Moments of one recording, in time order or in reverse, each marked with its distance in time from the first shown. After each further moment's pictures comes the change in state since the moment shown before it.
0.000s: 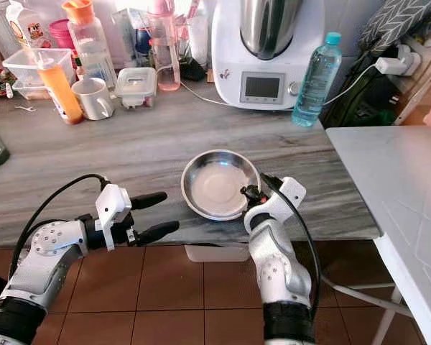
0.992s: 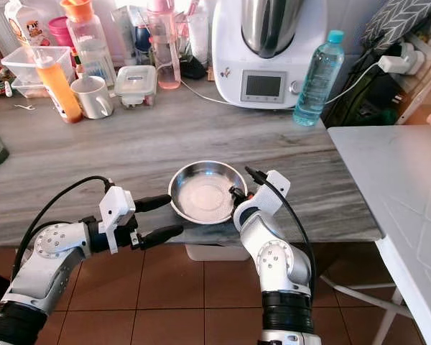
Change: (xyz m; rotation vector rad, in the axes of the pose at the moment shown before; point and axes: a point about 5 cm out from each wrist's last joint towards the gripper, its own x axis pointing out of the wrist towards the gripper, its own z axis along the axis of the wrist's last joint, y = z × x) left arm 0.004 -0.008 0.003 -0.010 -0.004 -0.022; right arm -0.004 0.022 -0.002 -0.045 0.173 -0.034
